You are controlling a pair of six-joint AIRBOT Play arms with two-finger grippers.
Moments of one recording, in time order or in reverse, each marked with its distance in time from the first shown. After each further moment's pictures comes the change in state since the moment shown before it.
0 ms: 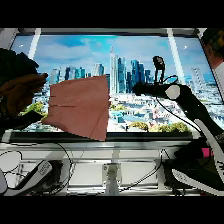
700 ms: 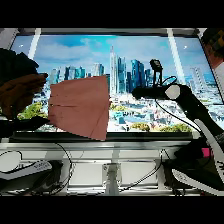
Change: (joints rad) left arm 0.050 -0.311 0.001 -0.192 -0.055 0.309; right arm 0.000 -0.001 0.000 0.024 0.130 -0.023
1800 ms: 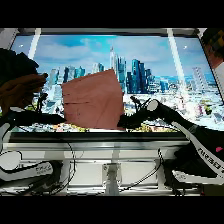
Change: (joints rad) left arm -0.389 -0.031 0.001 -0.028 0.036 0.118; right arm 0.121 -0.228 -0.211 0.368 0.161 0.000
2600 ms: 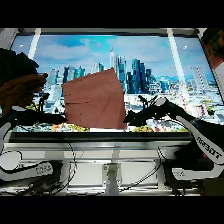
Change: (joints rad) left arm -0.018 0.000 0.000 0.000 0.012 0.000; right arm -0.183 -0.084 -0.001 0.111 0.085 -0.157
